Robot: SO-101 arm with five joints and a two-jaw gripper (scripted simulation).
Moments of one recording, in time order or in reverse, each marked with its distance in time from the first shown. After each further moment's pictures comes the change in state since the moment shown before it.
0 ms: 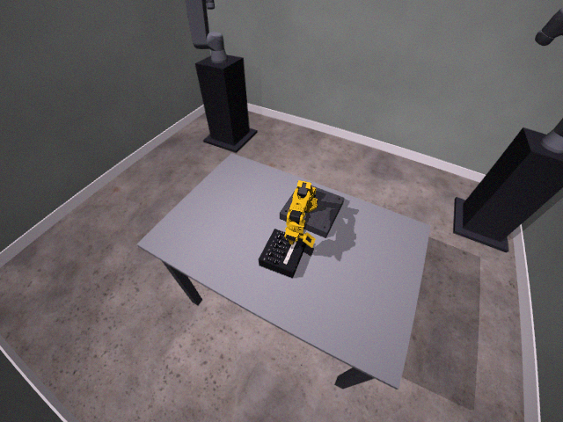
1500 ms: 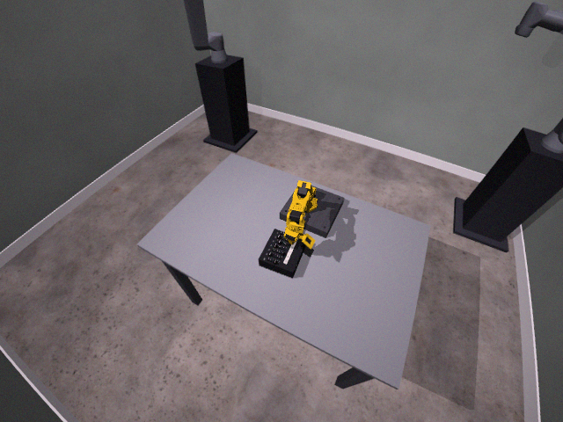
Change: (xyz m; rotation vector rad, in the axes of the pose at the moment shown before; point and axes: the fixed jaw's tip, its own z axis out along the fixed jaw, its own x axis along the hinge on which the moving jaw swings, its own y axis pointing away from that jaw) arm 0.000 0.000 0.000 -0.003 0.001 0.083
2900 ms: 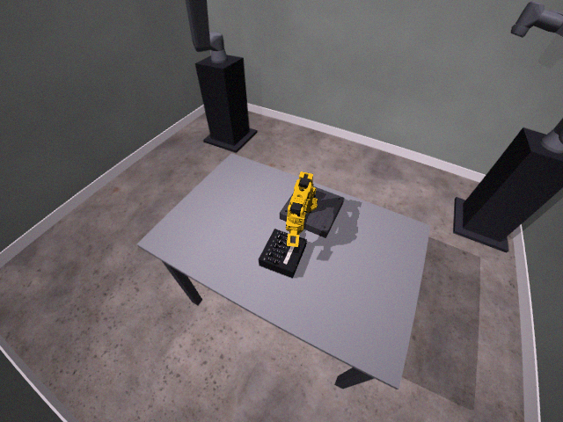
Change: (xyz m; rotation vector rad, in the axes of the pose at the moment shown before) arm 0.003 0.030 -0.009 -0.041 0.043 1.232
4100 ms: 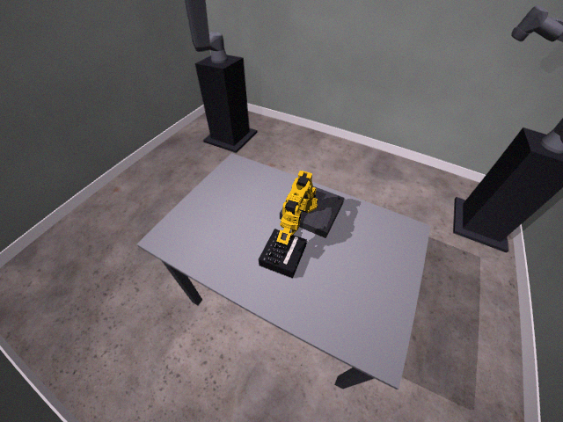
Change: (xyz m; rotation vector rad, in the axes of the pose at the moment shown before) arm 0.002 -0.018 -0.001 0.001 -0.020 0.262
